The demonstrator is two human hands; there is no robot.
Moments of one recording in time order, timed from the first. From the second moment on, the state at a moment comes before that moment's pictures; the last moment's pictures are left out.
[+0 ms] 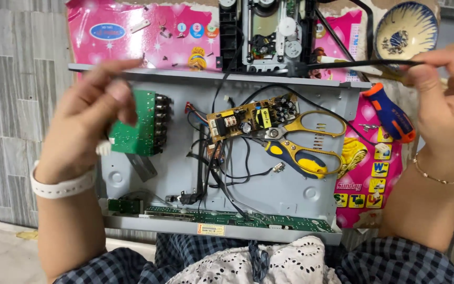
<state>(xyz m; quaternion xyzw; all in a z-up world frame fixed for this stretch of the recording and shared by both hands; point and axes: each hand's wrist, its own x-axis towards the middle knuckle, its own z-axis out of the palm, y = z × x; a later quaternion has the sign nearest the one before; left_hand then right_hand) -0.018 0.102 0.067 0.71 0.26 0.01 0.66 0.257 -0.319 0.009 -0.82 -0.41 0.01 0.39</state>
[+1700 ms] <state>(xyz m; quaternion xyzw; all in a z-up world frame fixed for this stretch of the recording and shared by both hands) -0.262 0.268 -0.300 0.50 0.71 0.19 0.46 0.254 -0.377 -0.092 -0.81 -0.38 0.18 0.41</state>
